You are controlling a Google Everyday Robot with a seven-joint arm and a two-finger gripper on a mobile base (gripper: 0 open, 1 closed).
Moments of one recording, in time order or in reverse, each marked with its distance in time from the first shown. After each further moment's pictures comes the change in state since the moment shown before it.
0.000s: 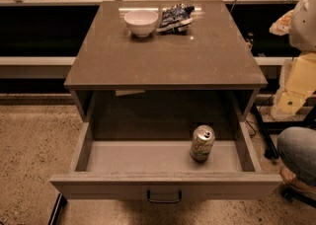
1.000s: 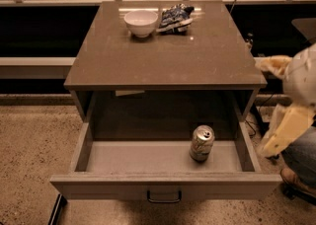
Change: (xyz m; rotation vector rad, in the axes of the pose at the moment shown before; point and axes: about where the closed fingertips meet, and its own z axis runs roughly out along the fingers) arm 0.001 0.042 0.058 -0.017 -0.276 -0.046
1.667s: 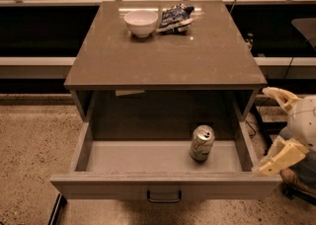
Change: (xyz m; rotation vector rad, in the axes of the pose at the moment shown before) arm 0.051 0.017 0.049 0.101 -0.209 0.086
